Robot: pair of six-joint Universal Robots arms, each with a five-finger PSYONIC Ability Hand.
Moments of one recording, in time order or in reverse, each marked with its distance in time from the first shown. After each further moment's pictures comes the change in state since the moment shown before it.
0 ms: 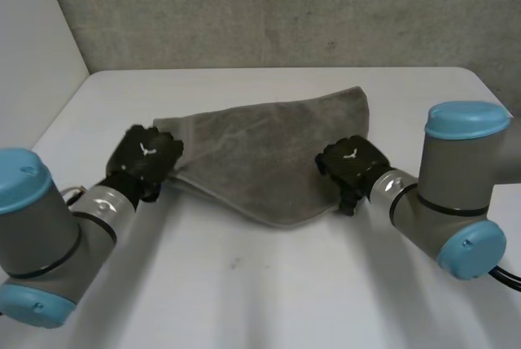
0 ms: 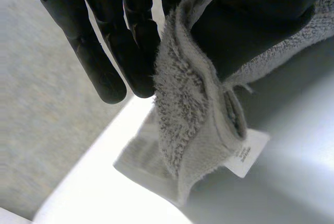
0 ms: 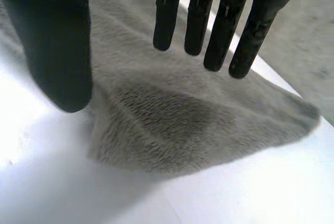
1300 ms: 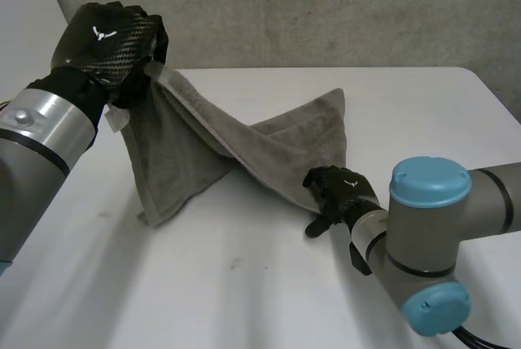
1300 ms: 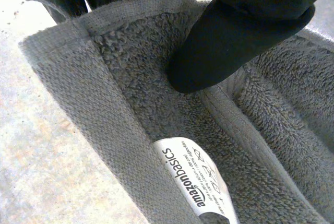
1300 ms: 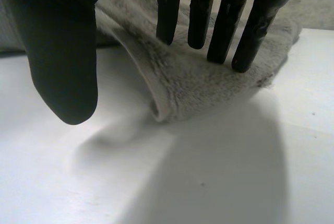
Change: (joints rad) left arm -0.041 0.277 0.238 -0.215 -0.002 -0.258; right arm 0.127 0.013 0.186 -0.223 0.211 0.683; left_hand 0.000 0.000 0.000 0.000 0.000; right_hand -0.055 -0.068 -0.070 -0.076 -0.087
